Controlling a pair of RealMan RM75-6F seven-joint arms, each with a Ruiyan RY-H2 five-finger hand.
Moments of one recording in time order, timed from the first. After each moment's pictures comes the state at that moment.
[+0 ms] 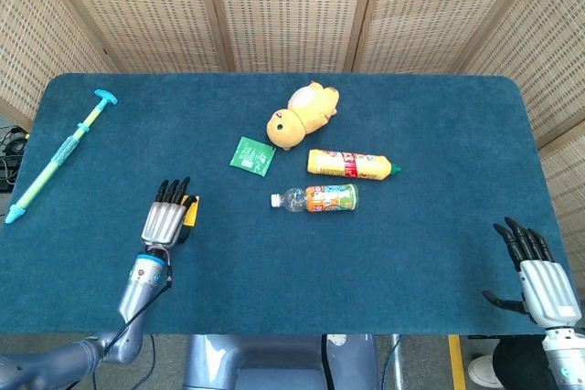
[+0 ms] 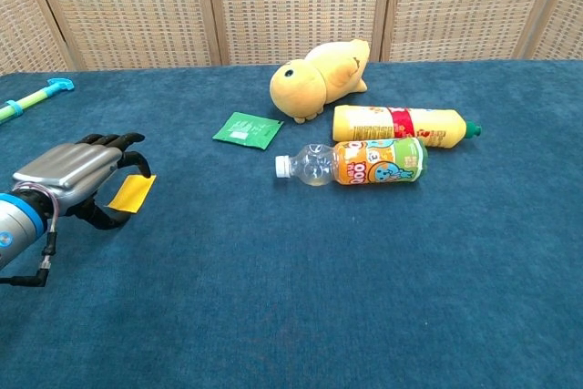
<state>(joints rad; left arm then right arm) -0.55 -1.84 -0.14 -1.08 1.19 1.12 0.46 0.08 -1.07 0.02 -1.63 -1.52 1.41 0.15</state>
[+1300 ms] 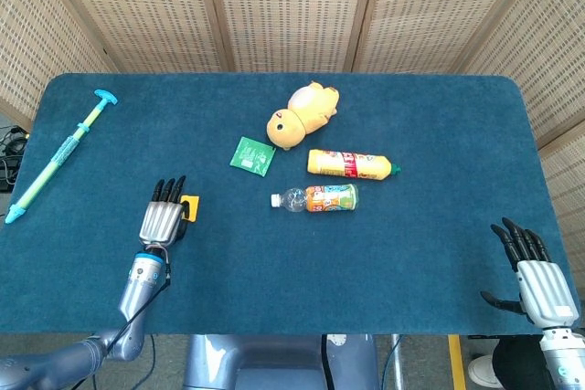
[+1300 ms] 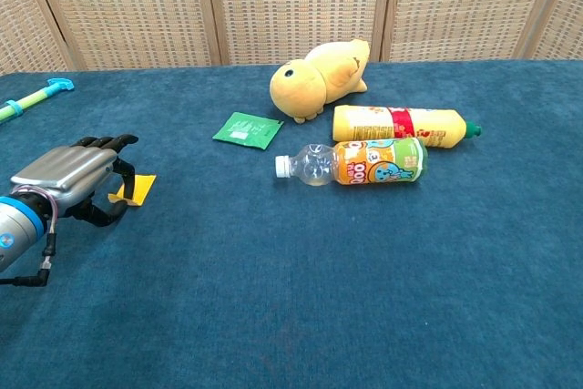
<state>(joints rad) -0.54 -1.87 -0.16 -1.00 1.20 1.11 0.41 0.08 -1.08 0.02 -1.64 -1.52 1.41 0.14</state>
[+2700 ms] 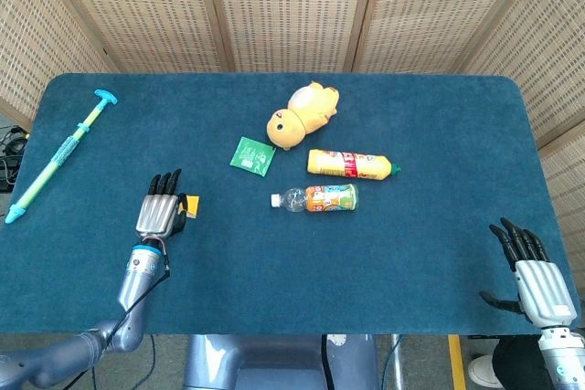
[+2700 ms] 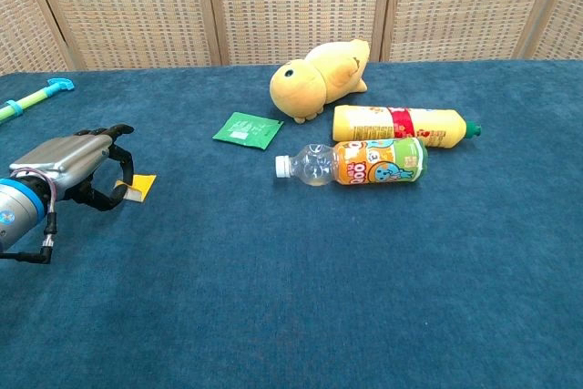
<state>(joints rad) -0.56 -1.85 -0.22 -1.03 1.14 1.06 0.35 0.09 -1.08 0.02 -1.63 -1.52 1.40 0.13</state>
